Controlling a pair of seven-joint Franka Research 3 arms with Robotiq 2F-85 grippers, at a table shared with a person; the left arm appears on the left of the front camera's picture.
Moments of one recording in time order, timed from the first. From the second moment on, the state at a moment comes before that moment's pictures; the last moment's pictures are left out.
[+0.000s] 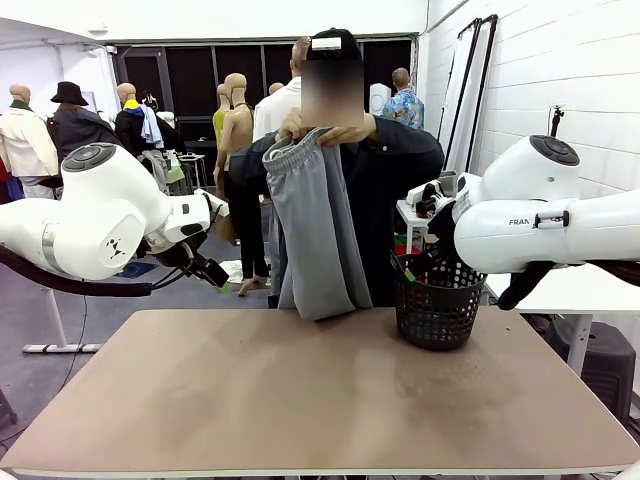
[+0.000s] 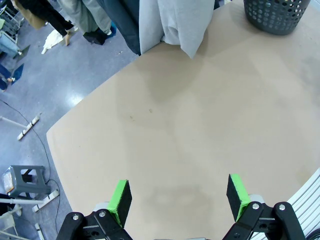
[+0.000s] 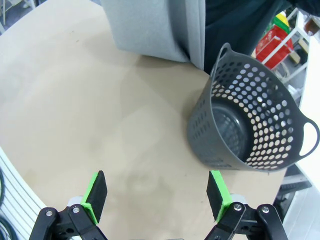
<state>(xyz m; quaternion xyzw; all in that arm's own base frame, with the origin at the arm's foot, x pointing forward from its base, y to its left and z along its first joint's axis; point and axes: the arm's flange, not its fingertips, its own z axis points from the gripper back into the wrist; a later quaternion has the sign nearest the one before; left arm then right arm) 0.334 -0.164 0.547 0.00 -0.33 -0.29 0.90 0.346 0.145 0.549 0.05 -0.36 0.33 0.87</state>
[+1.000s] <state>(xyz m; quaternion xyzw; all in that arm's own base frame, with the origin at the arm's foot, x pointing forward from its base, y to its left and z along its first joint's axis) 0.334 -0.164 0.547 0.00 -0.33 -0.29 0.90 0.346 0.145 0.549 0.05 -0.36 0.33 0.87</state>
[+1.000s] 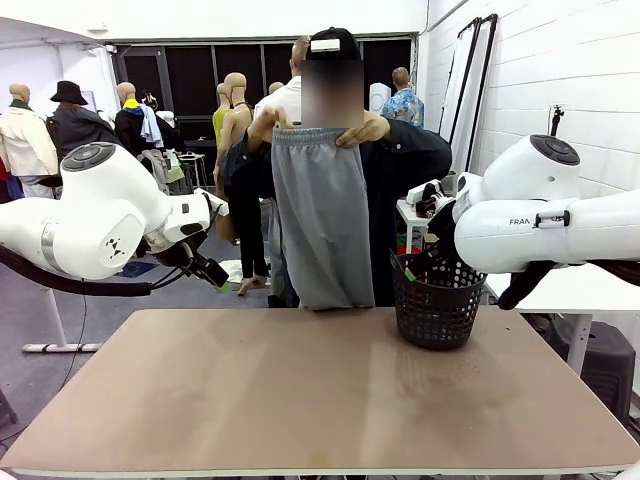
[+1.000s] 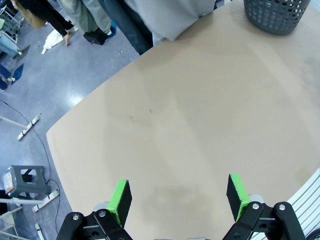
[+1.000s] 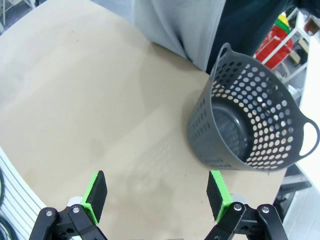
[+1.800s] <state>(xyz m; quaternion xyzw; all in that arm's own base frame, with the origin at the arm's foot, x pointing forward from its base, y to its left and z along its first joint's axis) 0.334 -0.164 0.547 0.00 -0.33 -0.29 0.90 0.346 0.145 0.549 0.05 -0.36 0.33 0.87</state>
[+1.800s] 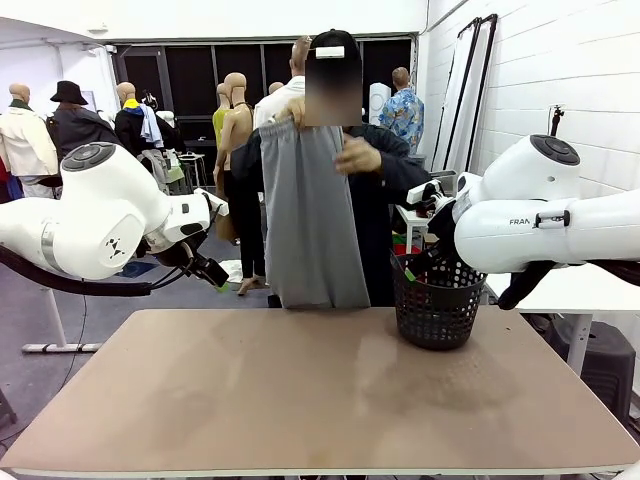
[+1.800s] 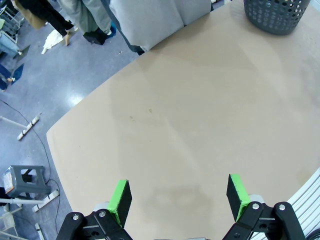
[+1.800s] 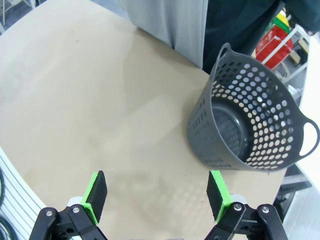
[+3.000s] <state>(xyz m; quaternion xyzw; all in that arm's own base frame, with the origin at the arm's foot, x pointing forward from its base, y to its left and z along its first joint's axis) 0.334 -0.164 0.547 0.00 -0.33 -0.29 0.90 0.346 0.145 0.549 0.05 -0.36 0.33 0.87</state>
